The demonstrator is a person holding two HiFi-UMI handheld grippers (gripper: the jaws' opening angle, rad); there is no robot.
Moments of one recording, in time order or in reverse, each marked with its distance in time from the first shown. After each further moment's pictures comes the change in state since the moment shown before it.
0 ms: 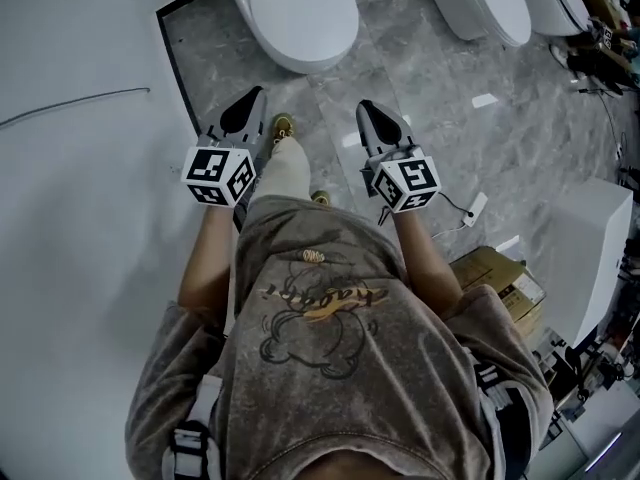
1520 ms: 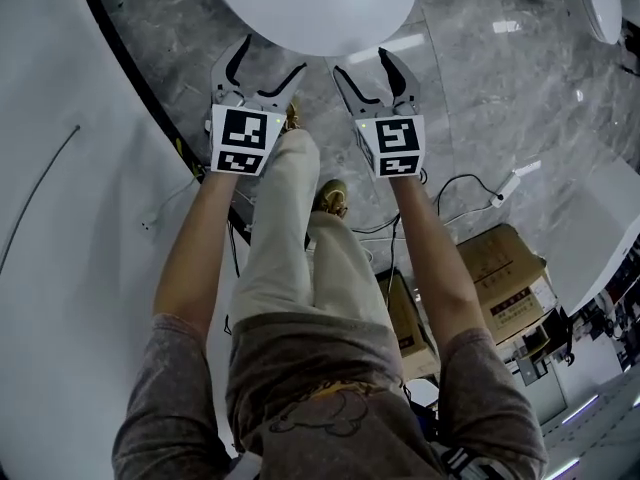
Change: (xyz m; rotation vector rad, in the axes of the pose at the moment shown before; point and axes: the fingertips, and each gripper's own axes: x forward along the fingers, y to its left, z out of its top) left arm 0.304 0.198 -0.295 0.242 0.386 -0.054; right arm 0.301 -0.182 -0.299 -0.143 0.408 -0.135
